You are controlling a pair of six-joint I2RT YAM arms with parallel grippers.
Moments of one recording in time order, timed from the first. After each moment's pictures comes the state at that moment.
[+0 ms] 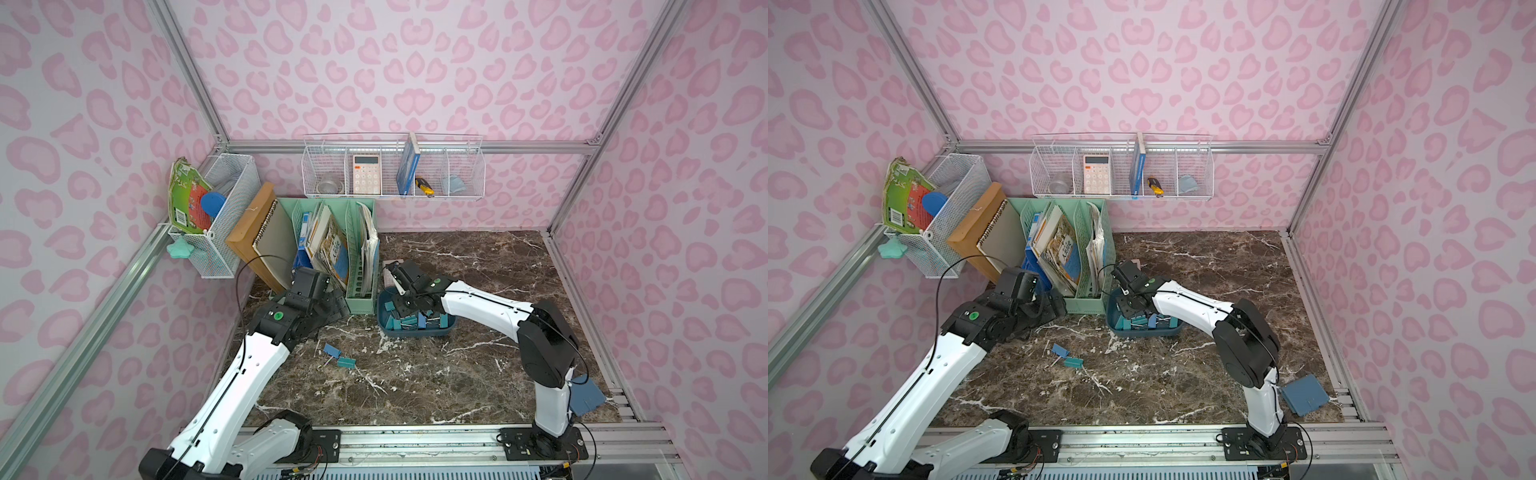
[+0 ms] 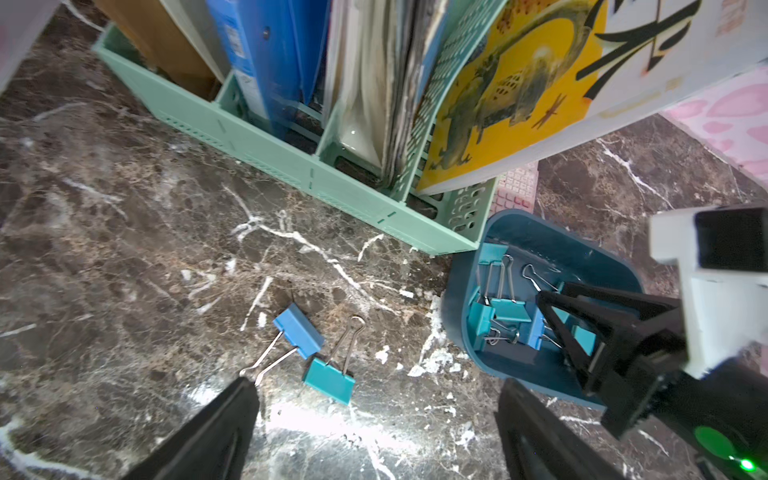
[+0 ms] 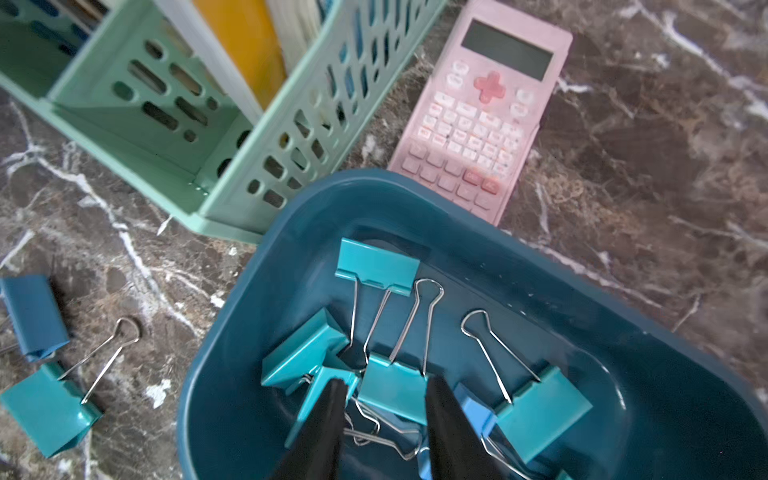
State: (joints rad) left arm -0.33 1.11 1.14 -0.97 -0.14 -0.70; right arm 0.86 1.99 1.56 -0.58 0.11 0.25
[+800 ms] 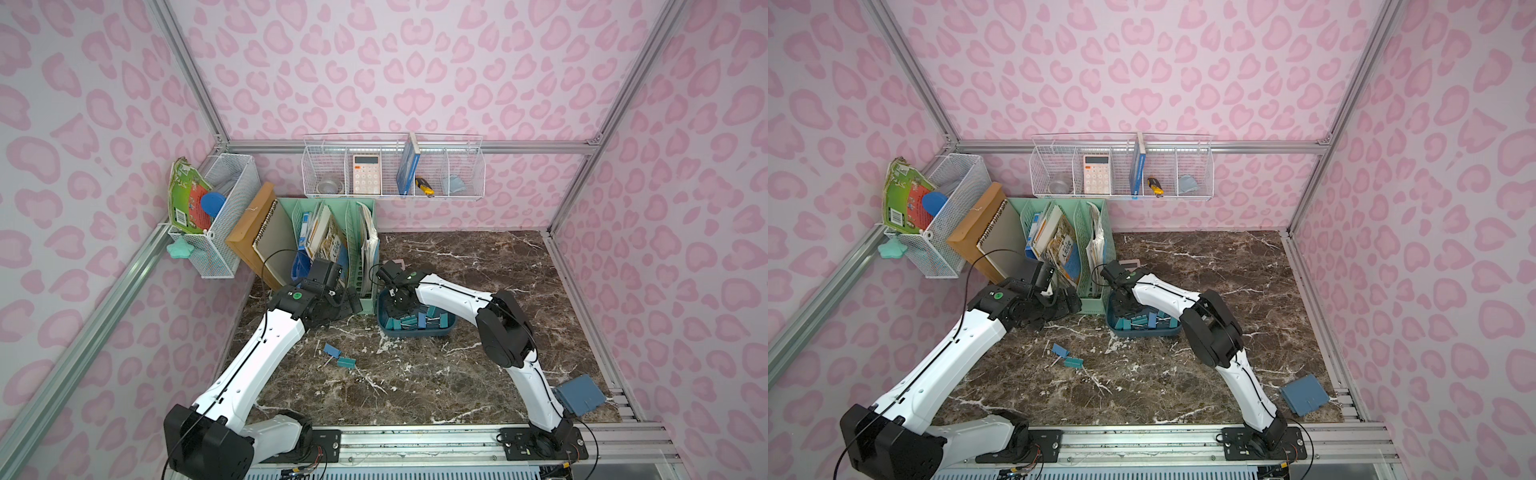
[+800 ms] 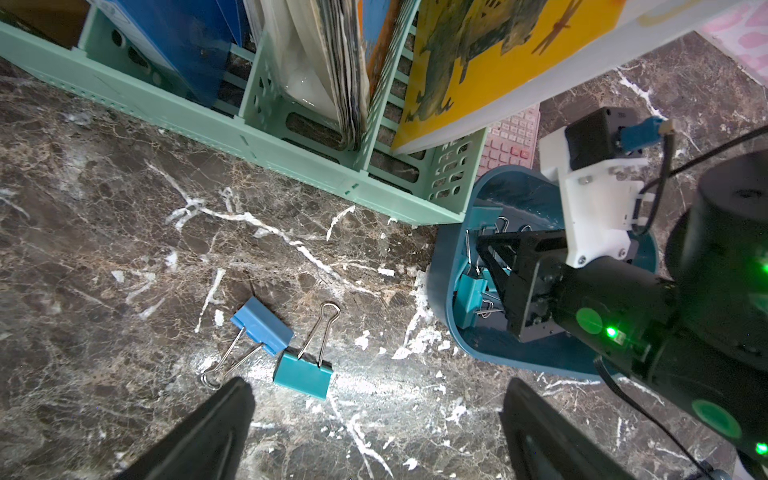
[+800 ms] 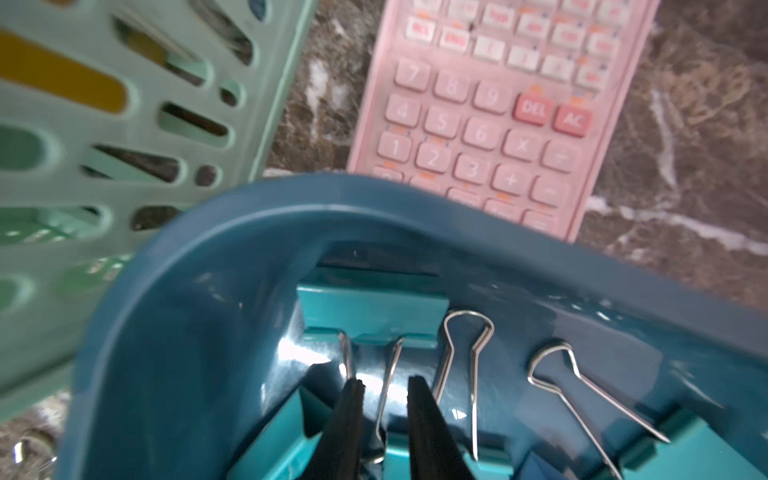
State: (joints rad) left arm -0.33 1.22 1.15 -0.95 -0.04 -0.65; right arm 0.86 2.29 1.86 -0.80 0.09 0.43
